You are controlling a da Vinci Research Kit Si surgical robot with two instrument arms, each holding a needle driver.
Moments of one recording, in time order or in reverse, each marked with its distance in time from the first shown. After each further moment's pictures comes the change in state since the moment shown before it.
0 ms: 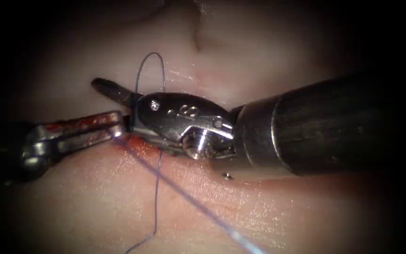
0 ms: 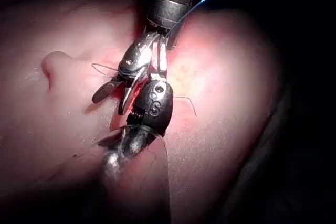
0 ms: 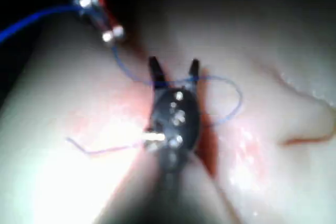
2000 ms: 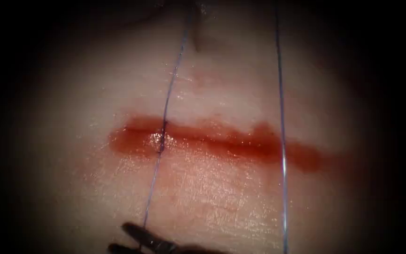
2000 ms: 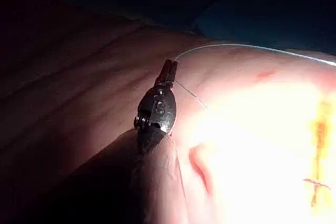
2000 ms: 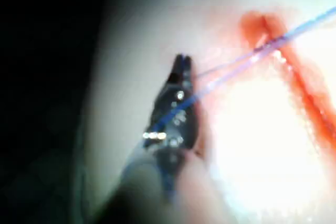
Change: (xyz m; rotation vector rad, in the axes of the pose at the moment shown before) right arm -0.007 -0.016 -0.009 -0.126 -0.131 0.149; left arm -0.006 -0.034 0.015 -0.075 -0.225 0.127
